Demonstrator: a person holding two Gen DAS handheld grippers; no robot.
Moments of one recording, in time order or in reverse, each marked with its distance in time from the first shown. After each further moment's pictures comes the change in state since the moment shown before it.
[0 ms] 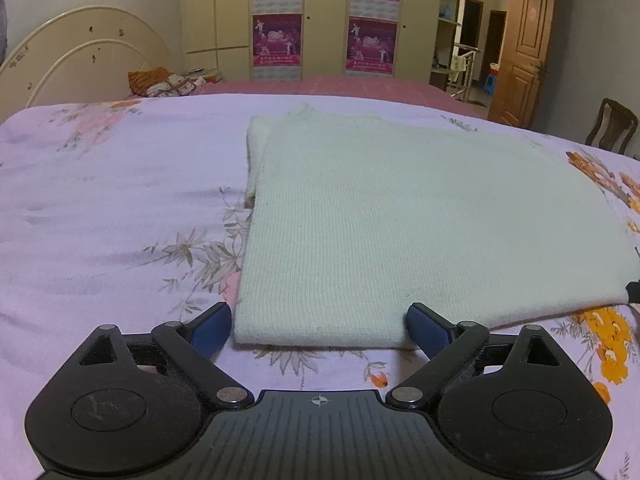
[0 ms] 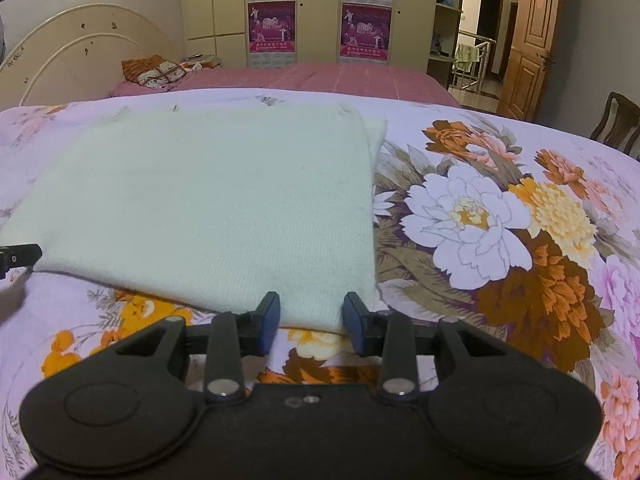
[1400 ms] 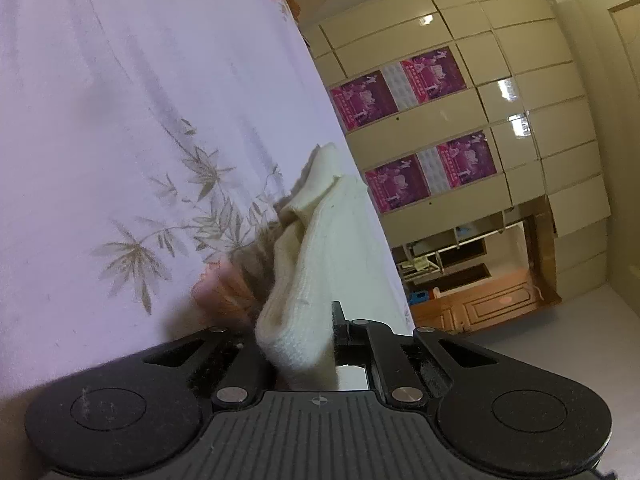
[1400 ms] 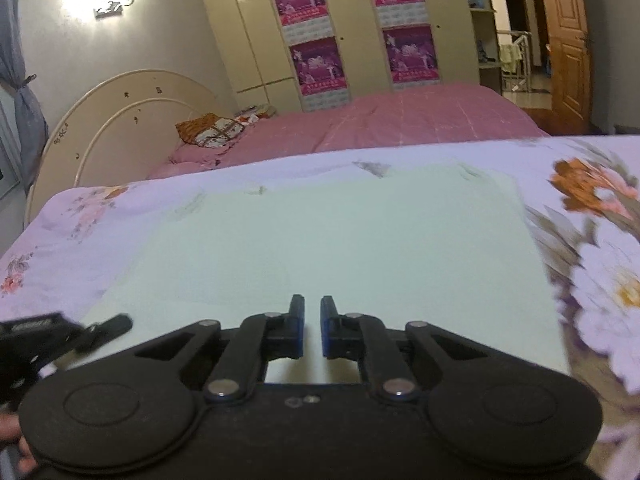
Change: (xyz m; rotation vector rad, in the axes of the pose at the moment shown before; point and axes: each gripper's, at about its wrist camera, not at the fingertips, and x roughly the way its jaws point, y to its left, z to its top) left arm 0.085 0.063 -0.012 -1.038 -0.172 -0.407; right arm 0.047 0.064 0.072 0.118 -0.134 0.256
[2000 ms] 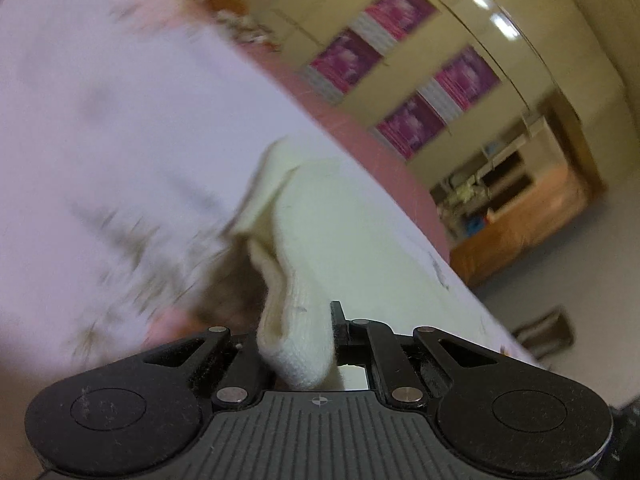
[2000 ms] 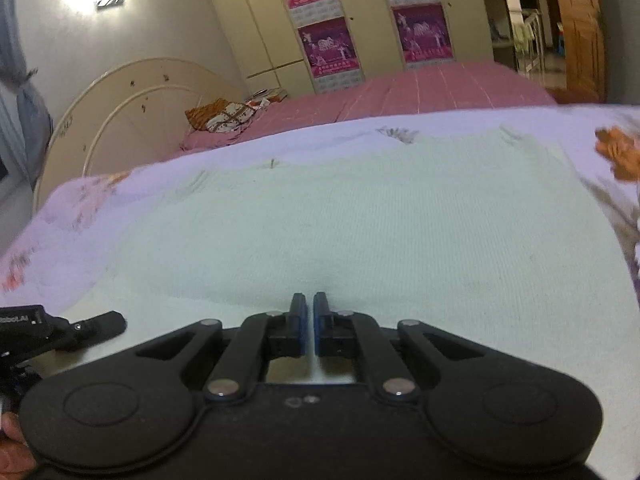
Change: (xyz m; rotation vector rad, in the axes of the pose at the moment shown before) left arm 0.003 -0.088 0.013 0.409 0.096 0.178; right arm 0.026 -0.011 -0.010 0.073 0.065 0.082
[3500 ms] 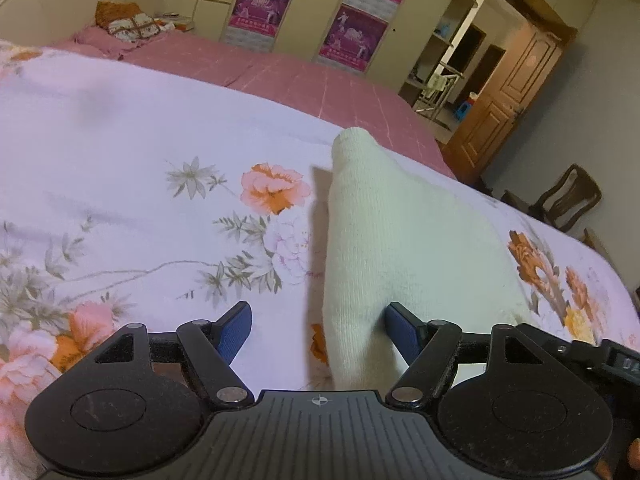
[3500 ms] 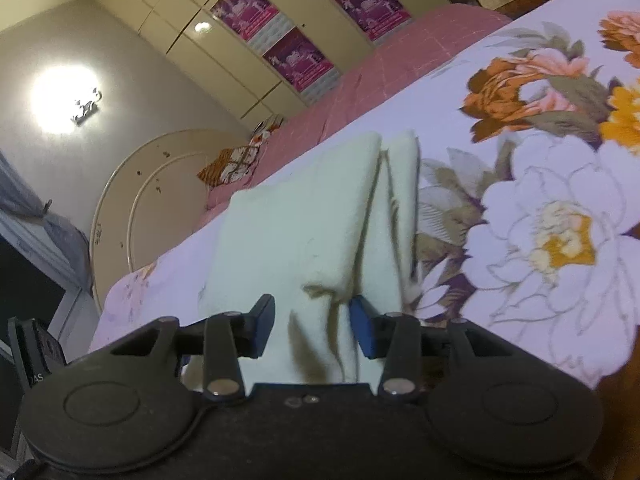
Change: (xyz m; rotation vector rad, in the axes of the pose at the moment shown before) left arm 0.063 -0.105 -0.009 0.337 0.171 0.035; right arm -0.062 -0.141 0.017 0.333 -0.011 0.192
